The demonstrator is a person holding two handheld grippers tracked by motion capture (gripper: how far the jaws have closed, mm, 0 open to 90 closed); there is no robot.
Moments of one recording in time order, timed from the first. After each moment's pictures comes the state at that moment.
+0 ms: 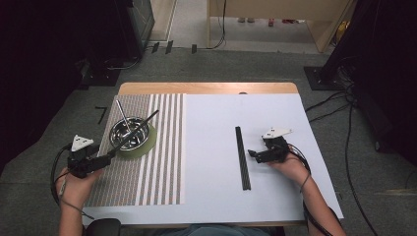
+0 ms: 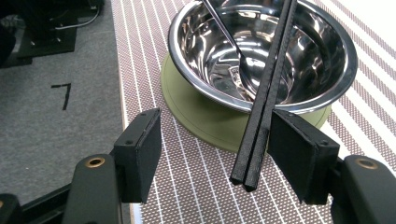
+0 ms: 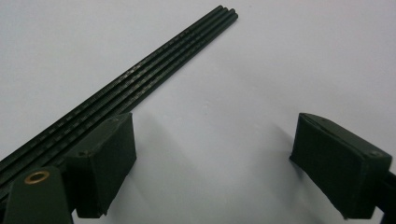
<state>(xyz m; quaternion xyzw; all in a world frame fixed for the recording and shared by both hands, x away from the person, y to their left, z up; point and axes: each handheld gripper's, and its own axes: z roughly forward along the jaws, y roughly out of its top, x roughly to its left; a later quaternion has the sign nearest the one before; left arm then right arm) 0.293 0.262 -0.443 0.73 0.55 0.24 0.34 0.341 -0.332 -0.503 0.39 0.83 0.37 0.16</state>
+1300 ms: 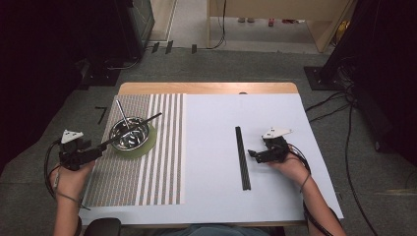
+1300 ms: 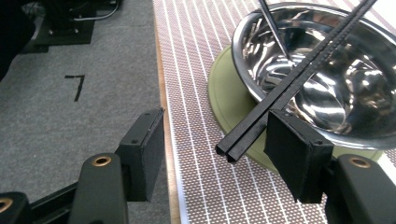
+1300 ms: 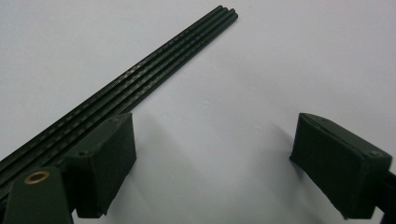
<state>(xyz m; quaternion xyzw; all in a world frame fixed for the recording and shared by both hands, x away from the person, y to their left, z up) 0.316 0.289 -0.445 0.70 0.58 0.25 0.33 0.341 -0.332 -0.503 0.39 0.83 0.37 0.16</state>
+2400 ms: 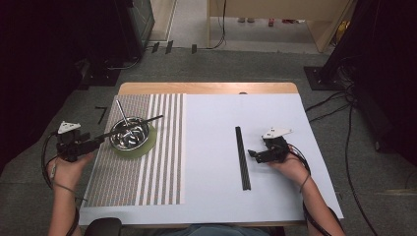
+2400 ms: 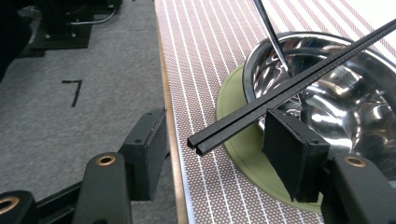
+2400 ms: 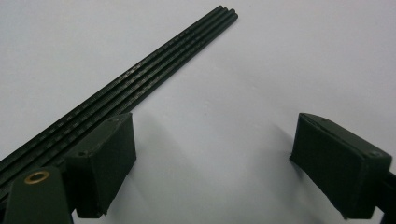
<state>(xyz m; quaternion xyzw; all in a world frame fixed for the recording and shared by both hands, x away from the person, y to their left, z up) 0.334 0.295 -0.428 0.70 0.58 0.24 0.35 0.341 -0.332 -0.503 0.39 0.83 0.37 0.16</state>
